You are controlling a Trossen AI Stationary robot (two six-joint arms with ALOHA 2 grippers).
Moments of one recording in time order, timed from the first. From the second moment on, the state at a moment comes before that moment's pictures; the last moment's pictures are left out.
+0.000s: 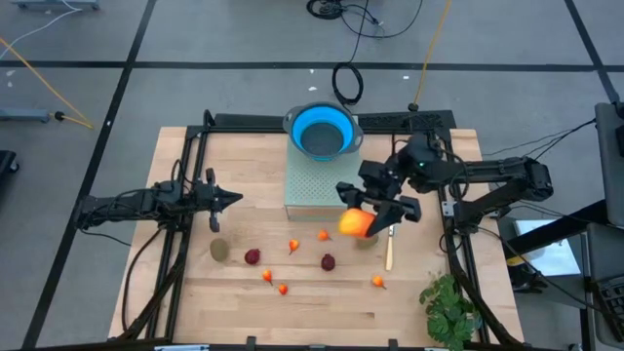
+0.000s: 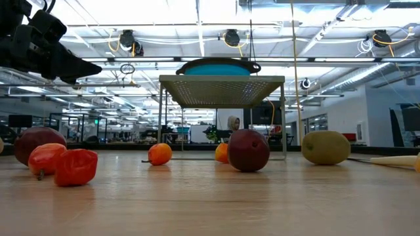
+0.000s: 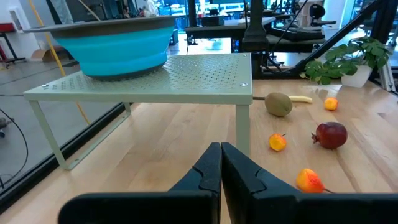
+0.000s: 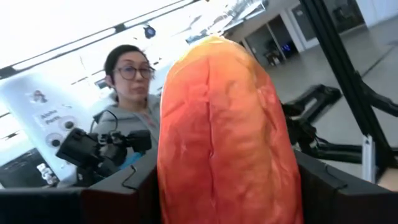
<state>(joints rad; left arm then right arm) 0.03 0.01 0.08 -0.17 -0.14 0.06 -0.06 1.37 1.17 0.63 -1.05 0.87</state>
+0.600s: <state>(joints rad) 0.03 0.01 0.08 -0.17 -0.14 0.04 -0.06 1.38 1.12 0.63 -1.05 0.90</state>
